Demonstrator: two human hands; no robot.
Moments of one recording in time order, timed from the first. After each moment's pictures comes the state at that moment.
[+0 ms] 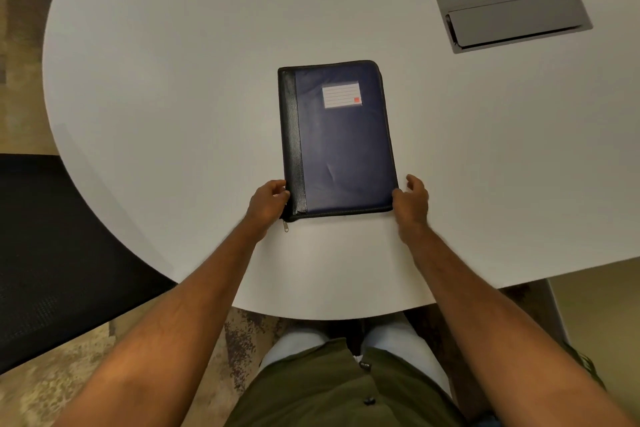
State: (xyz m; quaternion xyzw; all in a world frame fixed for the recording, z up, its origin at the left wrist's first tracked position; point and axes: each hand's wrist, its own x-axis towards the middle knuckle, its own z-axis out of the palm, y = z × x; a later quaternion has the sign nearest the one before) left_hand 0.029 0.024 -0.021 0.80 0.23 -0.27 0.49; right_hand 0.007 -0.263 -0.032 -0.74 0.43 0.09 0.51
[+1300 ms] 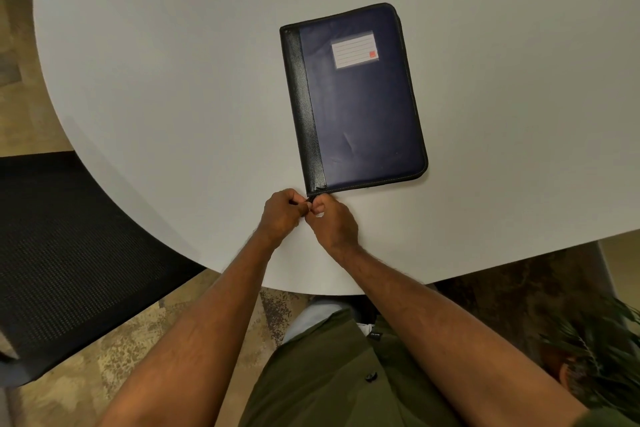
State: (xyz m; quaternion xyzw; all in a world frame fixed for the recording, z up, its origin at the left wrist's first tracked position) left_hand -0.017 0.044 -0.048 0.81 0.21 -0.33 0.43; right_hand -0.061 -0.084 -0.062 -0.84 0.19 0.21 0.46
